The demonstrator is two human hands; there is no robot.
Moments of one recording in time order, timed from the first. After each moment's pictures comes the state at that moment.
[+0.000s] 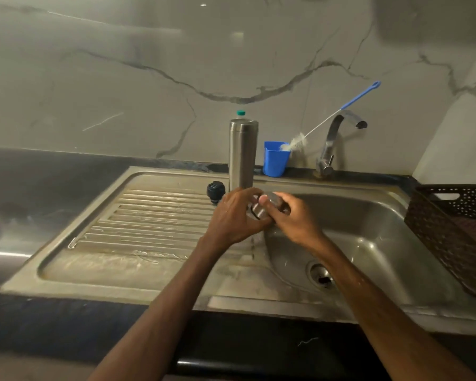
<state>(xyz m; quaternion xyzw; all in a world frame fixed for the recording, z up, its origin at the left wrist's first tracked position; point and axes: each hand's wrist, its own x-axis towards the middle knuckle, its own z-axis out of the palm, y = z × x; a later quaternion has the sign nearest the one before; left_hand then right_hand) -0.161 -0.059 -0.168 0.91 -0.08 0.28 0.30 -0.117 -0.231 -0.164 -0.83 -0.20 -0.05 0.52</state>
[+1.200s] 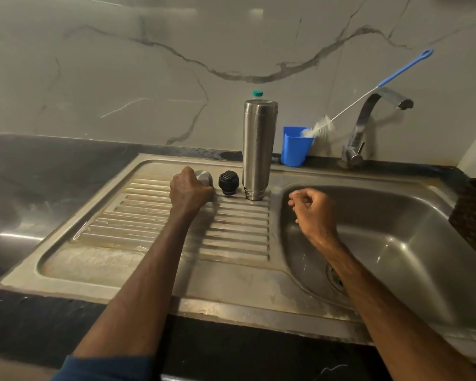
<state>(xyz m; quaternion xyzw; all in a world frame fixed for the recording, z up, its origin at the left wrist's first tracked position) -0.114 0.055 -0.176 0.88 0.29 0.21 0.30 -0.072 -0.216 -0.205 -0.83 -0.10 -0.13 0.54</state>
